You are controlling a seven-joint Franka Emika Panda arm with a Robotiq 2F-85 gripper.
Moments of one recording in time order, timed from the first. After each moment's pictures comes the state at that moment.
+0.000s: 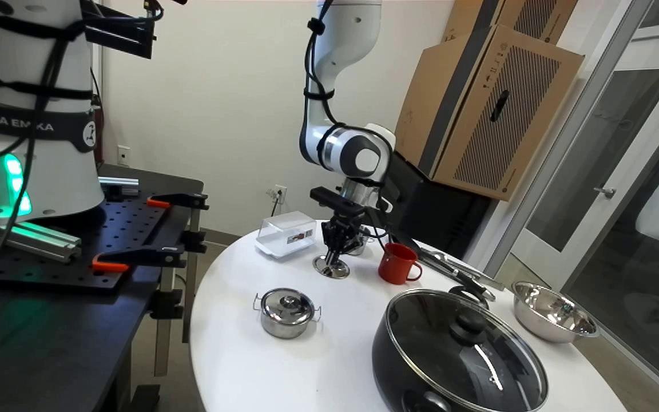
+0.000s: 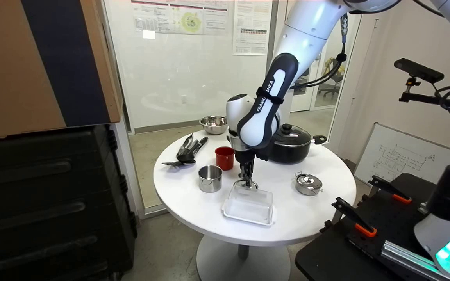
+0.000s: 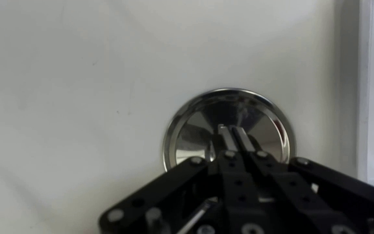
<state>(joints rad) 0.19 0.82 0.04 -1.98 -0.33 2.66 -0.10</state>
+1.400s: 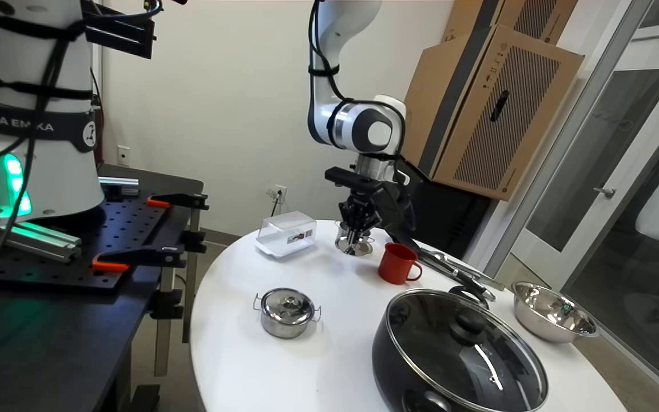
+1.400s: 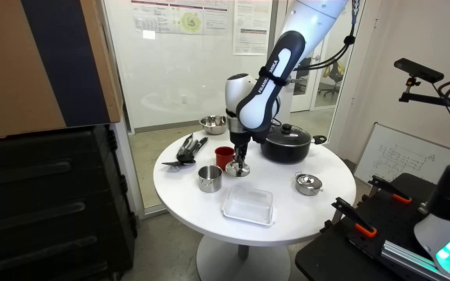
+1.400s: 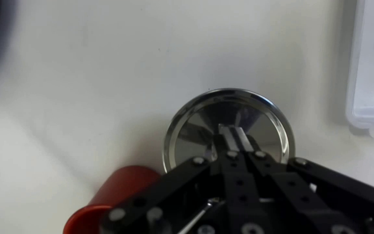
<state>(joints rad) 0.20 0.69 0.03 -2.02 -0.34 2.70 -0.11</state>
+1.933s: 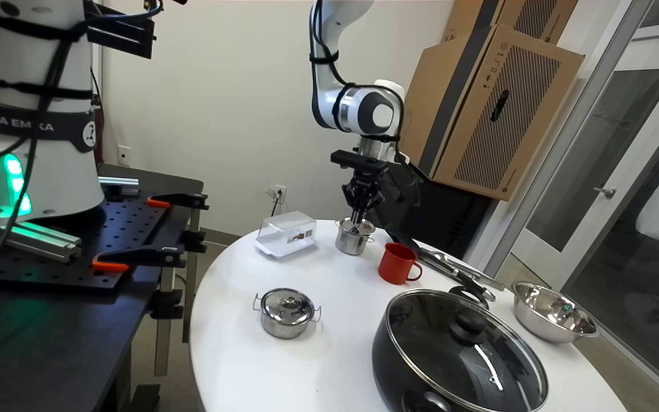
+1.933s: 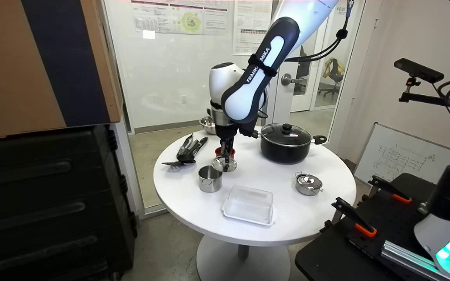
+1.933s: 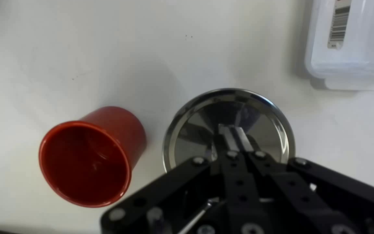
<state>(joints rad) 0.26 0.67 0.06 -1.94 -0.34 2.61 -0.12</state>
